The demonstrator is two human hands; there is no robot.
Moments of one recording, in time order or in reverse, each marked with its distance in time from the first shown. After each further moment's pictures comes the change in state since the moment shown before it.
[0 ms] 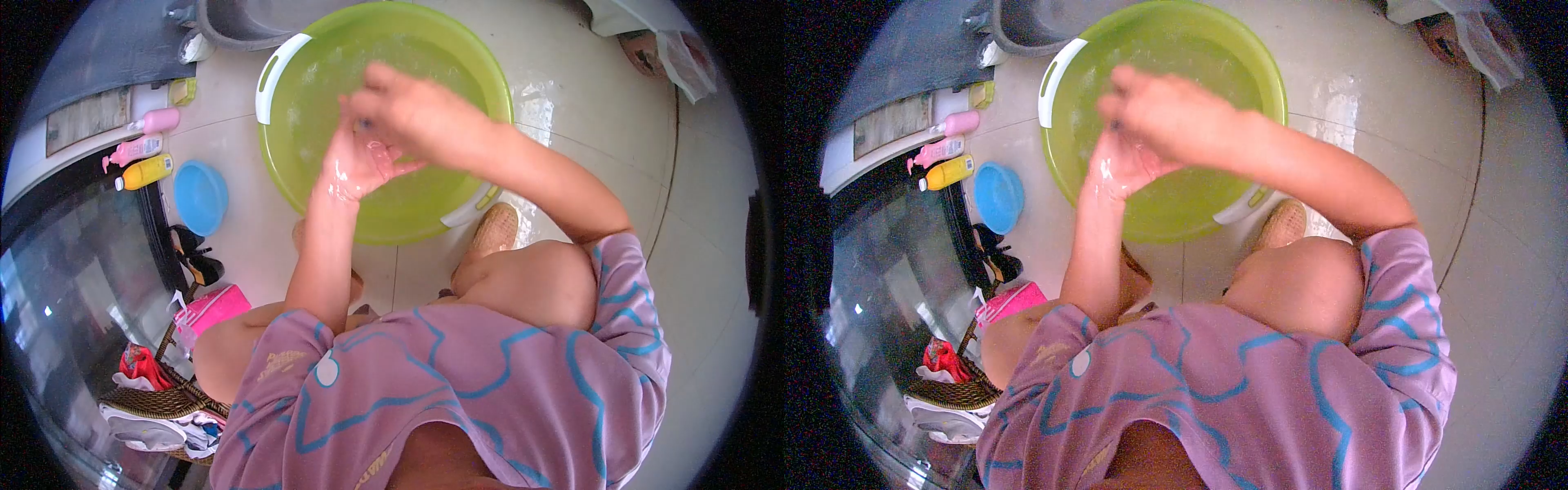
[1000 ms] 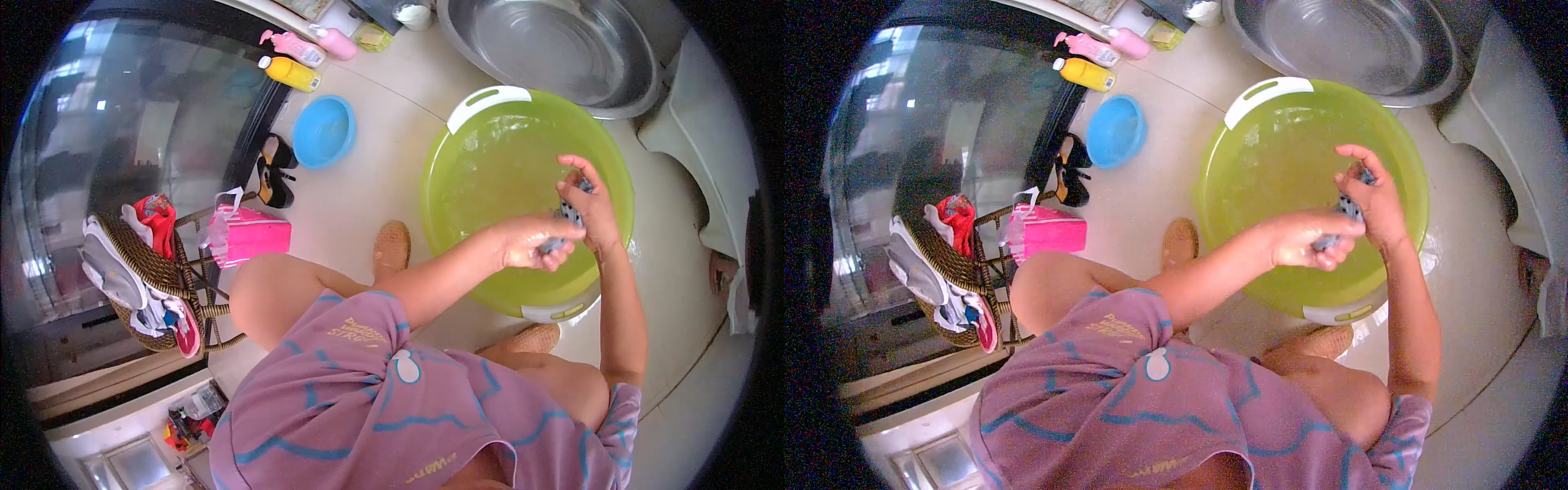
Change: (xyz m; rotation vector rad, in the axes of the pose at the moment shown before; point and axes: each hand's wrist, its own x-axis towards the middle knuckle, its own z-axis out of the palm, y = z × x) left_hand 0.026 -0.028 0.007 -0.020 -0.307 -0.095; right_hand 0.020 0.056 0.019 1.006 0.067 0.572
